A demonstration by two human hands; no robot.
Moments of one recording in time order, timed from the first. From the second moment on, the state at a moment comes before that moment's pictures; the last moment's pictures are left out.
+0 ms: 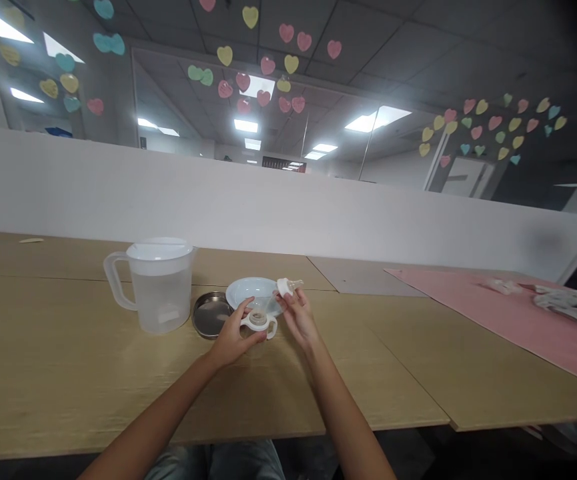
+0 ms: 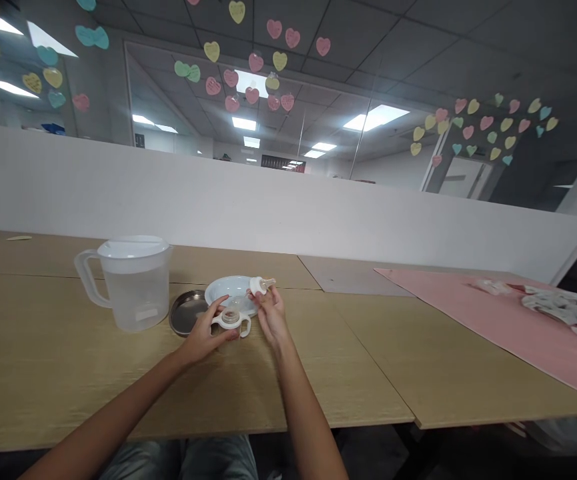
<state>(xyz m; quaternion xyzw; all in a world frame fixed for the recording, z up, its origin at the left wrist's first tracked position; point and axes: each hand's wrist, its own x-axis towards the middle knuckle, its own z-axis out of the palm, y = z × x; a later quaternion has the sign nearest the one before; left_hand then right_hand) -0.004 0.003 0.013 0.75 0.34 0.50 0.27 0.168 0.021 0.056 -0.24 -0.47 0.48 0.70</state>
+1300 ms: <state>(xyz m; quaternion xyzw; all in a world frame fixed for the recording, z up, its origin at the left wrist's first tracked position) -0.005 0.002 0.015 0.75 0.35 0.48 0.28 0.173 0.047 0.033 -0.31 -0.38 0.43 0.76</state>
